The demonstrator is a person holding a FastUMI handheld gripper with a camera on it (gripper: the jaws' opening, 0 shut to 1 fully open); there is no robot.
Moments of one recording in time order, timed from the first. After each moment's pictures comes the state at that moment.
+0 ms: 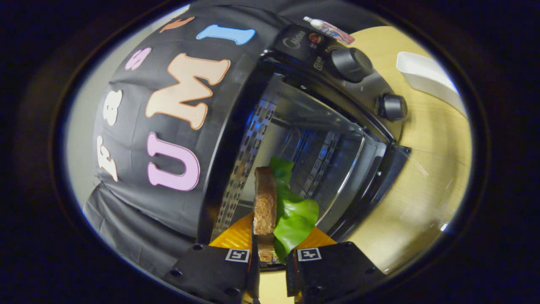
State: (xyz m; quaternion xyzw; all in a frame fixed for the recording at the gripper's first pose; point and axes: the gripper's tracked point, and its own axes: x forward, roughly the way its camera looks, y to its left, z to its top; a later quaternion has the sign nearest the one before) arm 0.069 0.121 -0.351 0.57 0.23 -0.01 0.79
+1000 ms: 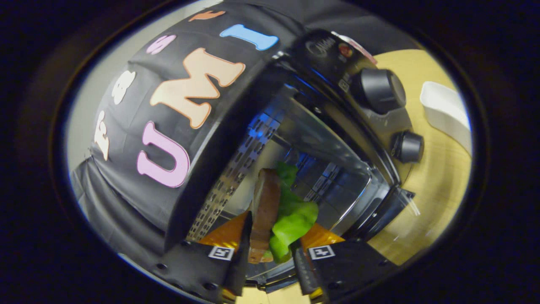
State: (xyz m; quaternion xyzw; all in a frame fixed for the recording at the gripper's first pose) arm 0.084 0.090 -0.357 0.44 0.18 -0.04 0.88
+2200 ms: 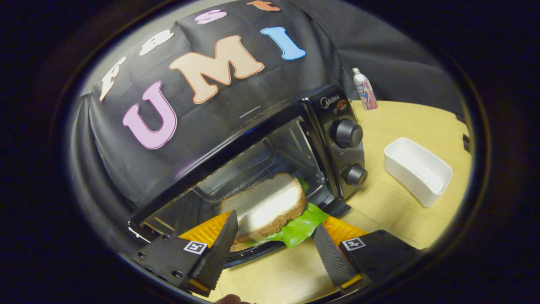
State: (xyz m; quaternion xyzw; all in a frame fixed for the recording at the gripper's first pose) arm 0.028 0.063 -0.363 0.26 0.22 -0.09 0.94
